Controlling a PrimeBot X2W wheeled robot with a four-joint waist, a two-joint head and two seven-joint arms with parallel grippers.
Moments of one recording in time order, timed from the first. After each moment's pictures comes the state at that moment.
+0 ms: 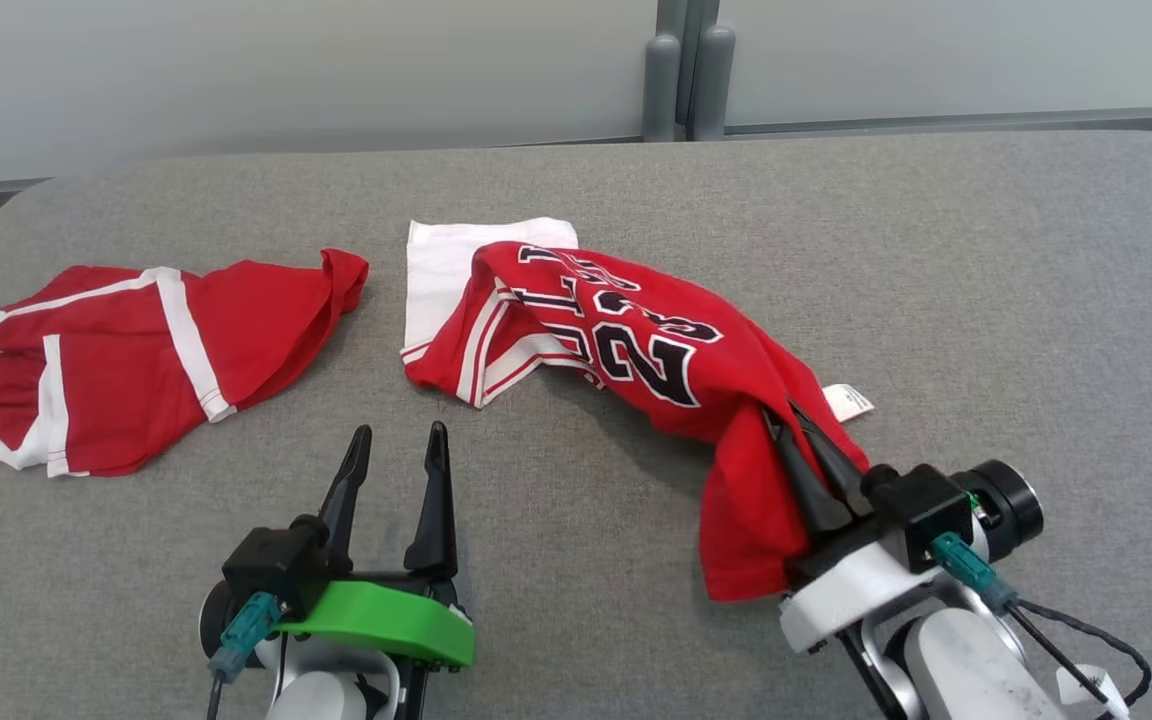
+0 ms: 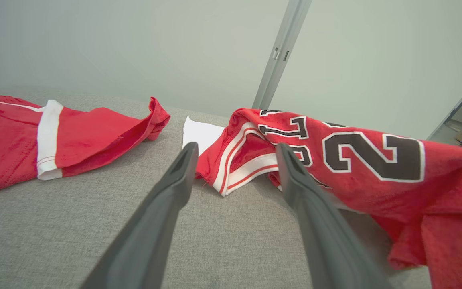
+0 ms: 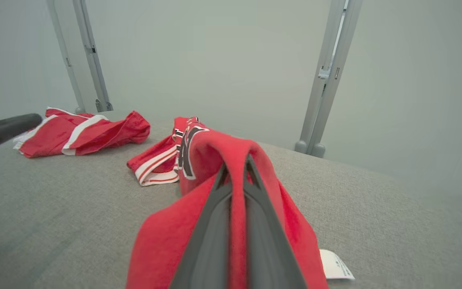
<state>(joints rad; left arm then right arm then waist) -0.12 0.05 -0.32 0.20 -0.43 0.04 -0.26 -0.15 -0.05 0.27 0.10 -0.01 0.13 -0.24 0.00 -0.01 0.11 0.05</state>
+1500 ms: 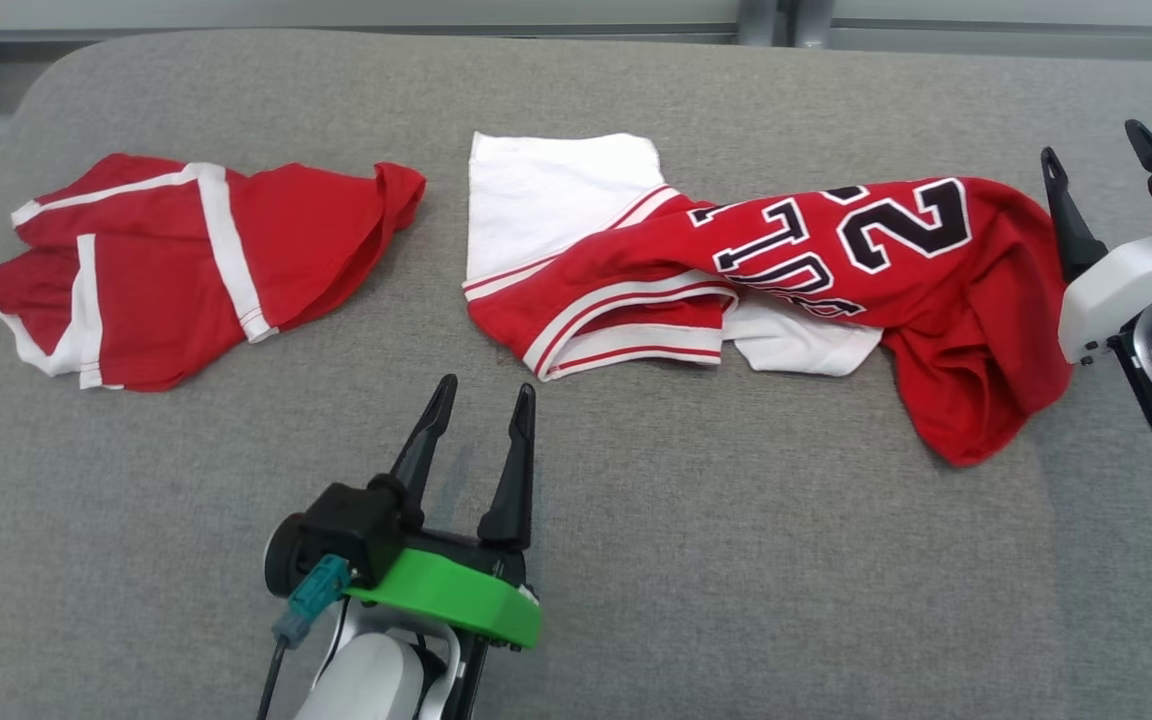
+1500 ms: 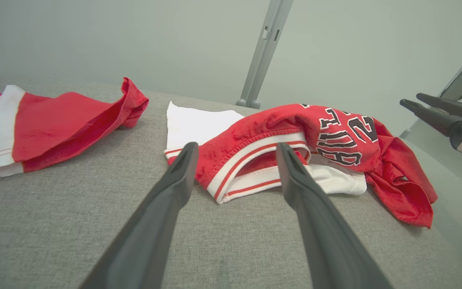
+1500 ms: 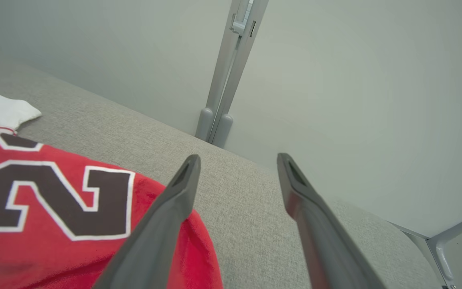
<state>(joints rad) -0.20 0.05 -0.44 0.15 -0.43 0.03 -0.26 -0.76 -0.43 0.21 0.85 0.09 0.13 -0.26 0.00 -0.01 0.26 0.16</state>
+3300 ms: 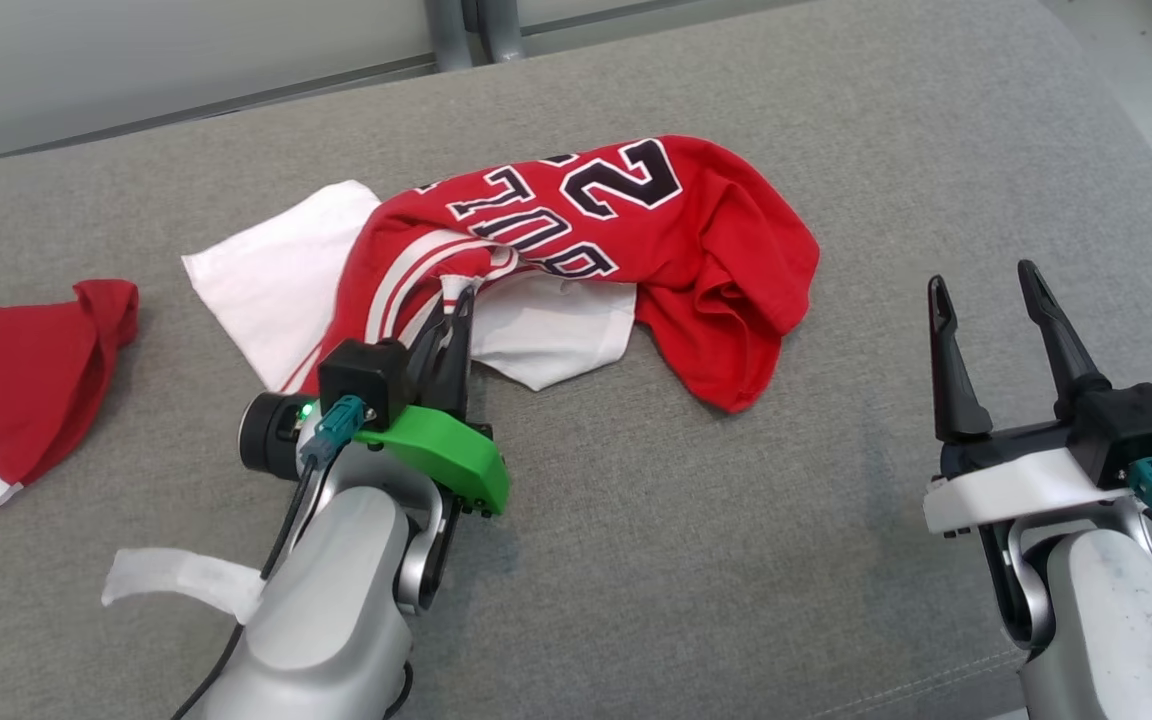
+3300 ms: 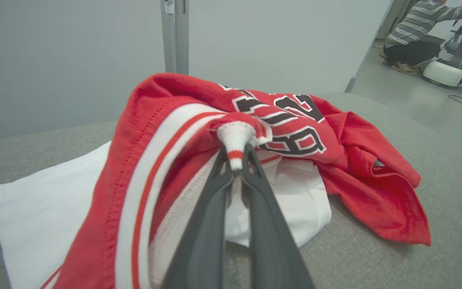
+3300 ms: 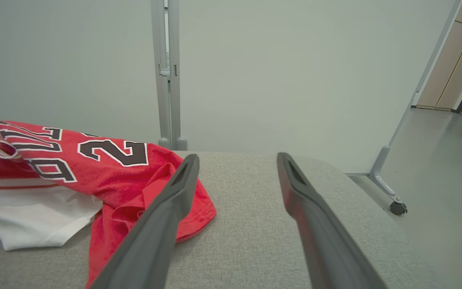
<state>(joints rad) -0.55 0.05 -0.49 0.63 -0.41 0.04 -0.26 -0.23 -0.06 -0.05 0.09 -0.01 0.13 -0.26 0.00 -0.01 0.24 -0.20</state>
